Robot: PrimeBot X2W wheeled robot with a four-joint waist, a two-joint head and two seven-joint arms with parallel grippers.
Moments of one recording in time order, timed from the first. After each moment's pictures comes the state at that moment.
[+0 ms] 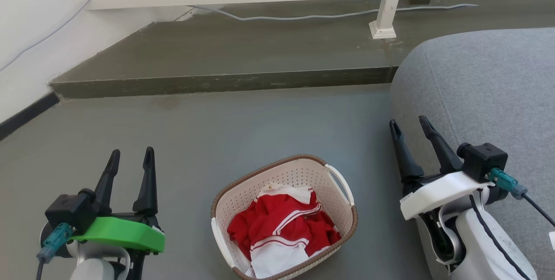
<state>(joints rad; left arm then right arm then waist) -0.06 0.08 -0.10 0.15 -0.41 -0.12 -0.25 -0.14 -0.12 0.28 0.24 0.36 0.04 -0.25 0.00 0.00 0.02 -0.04</state>
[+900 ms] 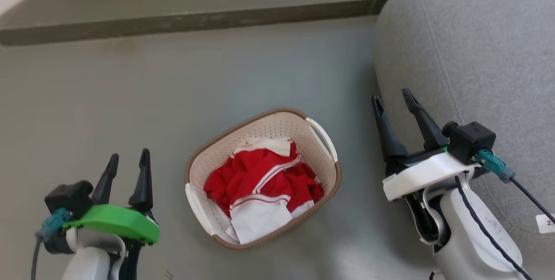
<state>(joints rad) -0.14 0.11 -0.14 0.33 -0.50 -0.12 -0.25 -0.21 -0.08 0.30 0.20 0.32 0.04 -0.25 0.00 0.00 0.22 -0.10</state>
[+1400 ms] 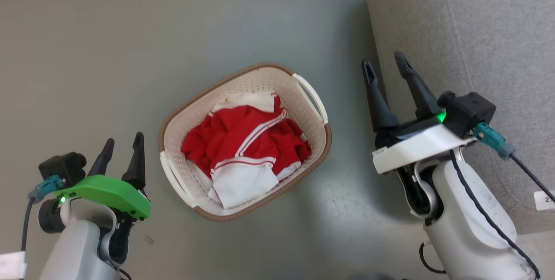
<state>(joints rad) -0.31 0.15 -0.18 0.50 -0.61 -0.12 -0.17 -0.31 -0.06 0.32 0.16 0.31 0.03 -0.25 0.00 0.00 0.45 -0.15</state>
